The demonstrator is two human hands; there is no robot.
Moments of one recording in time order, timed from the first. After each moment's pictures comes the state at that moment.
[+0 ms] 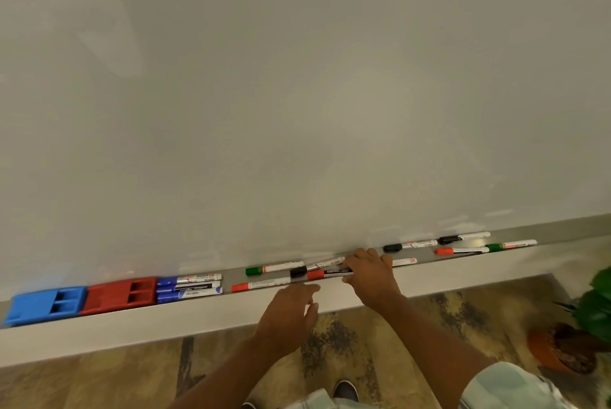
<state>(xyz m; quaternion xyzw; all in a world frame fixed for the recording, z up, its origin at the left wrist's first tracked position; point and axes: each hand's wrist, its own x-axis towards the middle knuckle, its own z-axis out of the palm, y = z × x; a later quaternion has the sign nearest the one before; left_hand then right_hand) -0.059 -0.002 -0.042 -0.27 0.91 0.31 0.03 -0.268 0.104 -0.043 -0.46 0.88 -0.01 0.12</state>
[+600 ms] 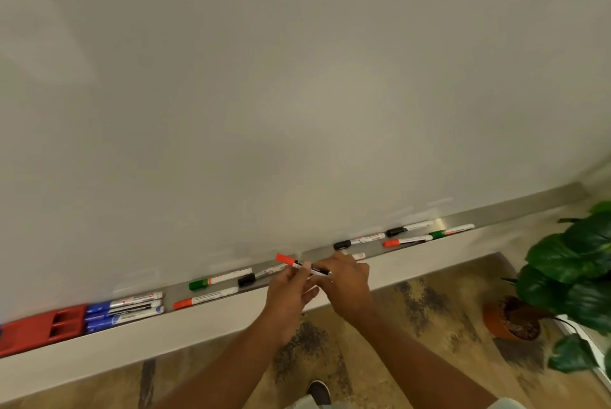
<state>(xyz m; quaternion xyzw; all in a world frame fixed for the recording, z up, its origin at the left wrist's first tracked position) -0.165 0.054 -0.018 -0.40 0.40 0.82 -0.09 -0.274 0.151 -0.019 -0.36 0.90 -0.23 0.10</state>
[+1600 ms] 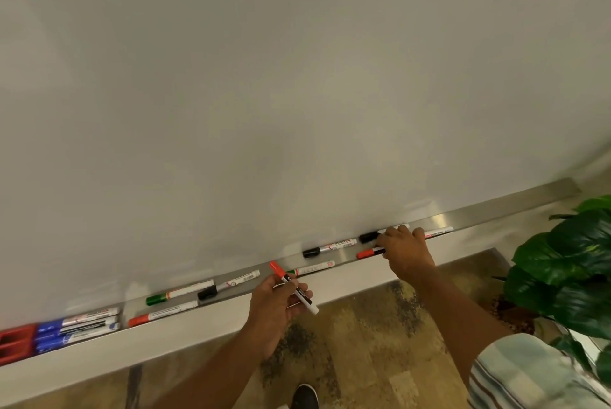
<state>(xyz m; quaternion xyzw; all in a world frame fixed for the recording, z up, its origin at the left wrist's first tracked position) -0.213 0.091 -0.039 -0.44 0.41 0.80 -0.10 -0.478 0.270 -0.018 -0.40 0.90 0.15 0.06</state>
